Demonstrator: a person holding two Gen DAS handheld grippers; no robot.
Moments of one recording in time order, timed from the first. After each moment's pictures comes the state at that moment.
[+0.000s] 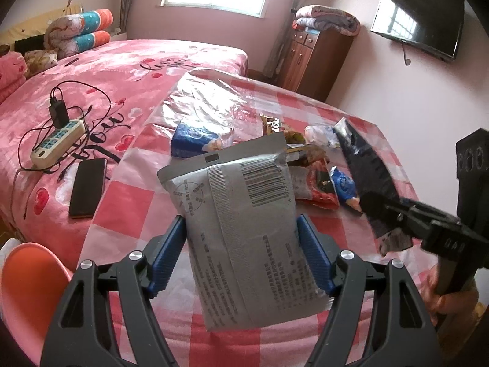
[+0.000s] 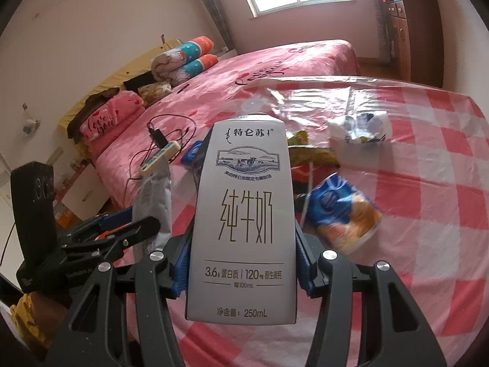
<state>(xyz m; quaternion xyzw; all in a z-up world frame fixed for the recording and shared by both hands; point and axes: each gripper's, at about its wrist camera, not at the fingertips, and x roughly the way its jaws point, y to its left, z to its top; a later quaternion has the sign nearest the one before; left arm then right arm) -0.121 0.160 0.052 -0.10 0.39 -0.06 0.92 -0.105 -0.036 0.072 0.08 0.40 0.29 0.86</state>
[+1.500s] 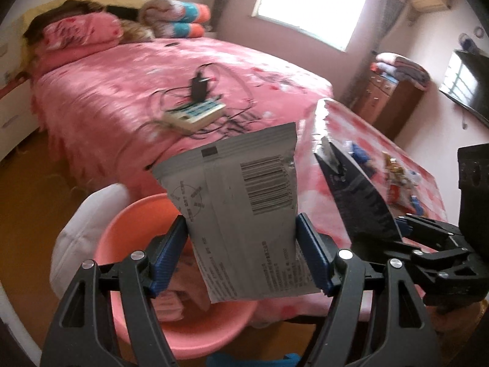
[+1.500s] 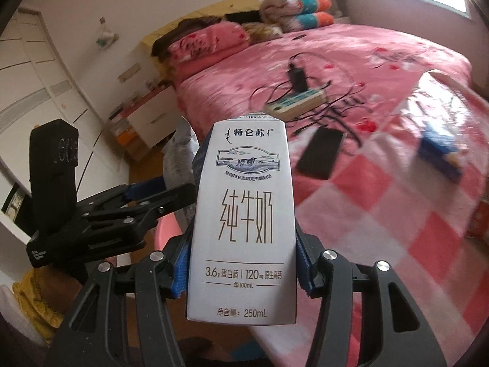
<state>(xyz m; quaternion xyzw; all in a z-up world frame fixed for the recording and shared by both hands) -0.243 0.365 0.044 -0.18 0.36 0.11 0.91 -0.168 0.231 0.064 -0.04 0.43 0.49 0.75</state>
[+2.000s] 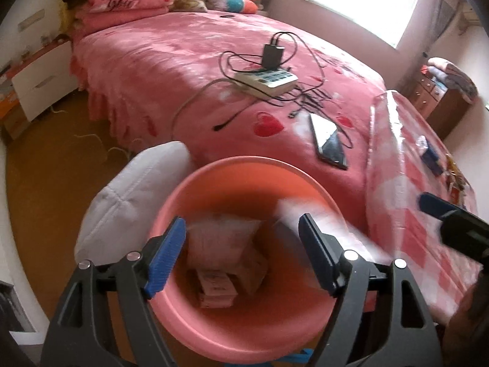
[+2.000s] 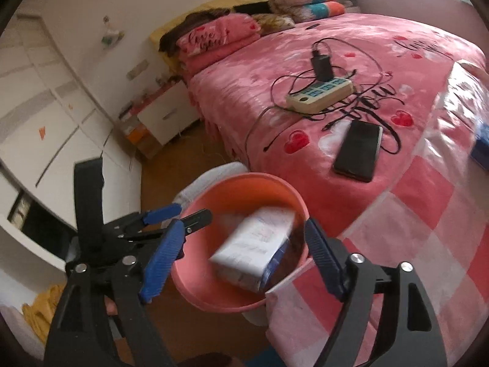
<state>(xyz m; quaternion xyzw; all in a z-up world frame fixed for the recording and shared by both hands) -0.260 0.428 -0.012 -0.21 0.41 0.20 0.86 -0.171 0.274 0.047 -0.01 0.45 0.50 0.74</state>
